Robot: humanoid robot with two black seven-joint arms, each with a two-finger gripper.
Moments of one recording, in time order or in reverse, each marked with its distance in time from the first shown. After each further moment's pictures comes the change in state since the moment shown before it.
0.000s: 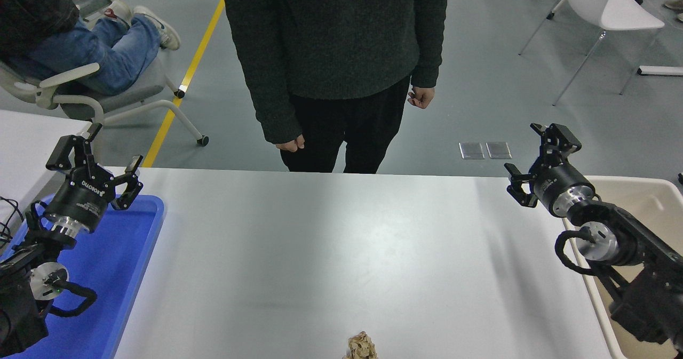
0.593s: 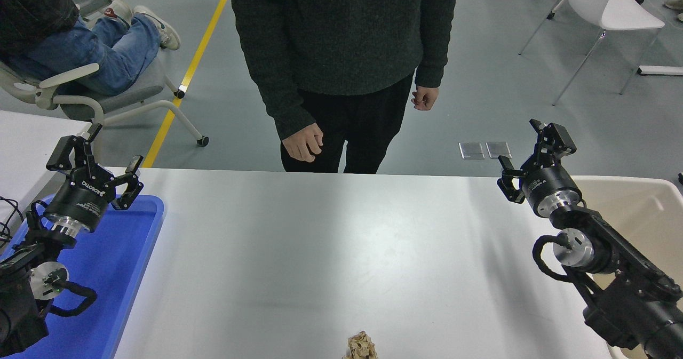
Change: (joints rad) left arm 0.000 0.000 0.000 0.000 0.000 0.000 0.000; right arm -0.036 0.044 0.026 -0.010 -0.132 -0.021 0.143
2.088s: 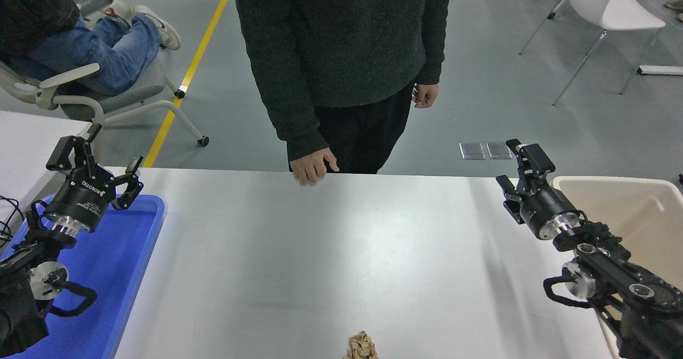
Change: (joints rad) left arm 0.000 0.000 0.000 0.000 0.000 0.000 0.000; right arm -0.001 -0.224 -0.345 0.097 -0.225 -0.001 0.094
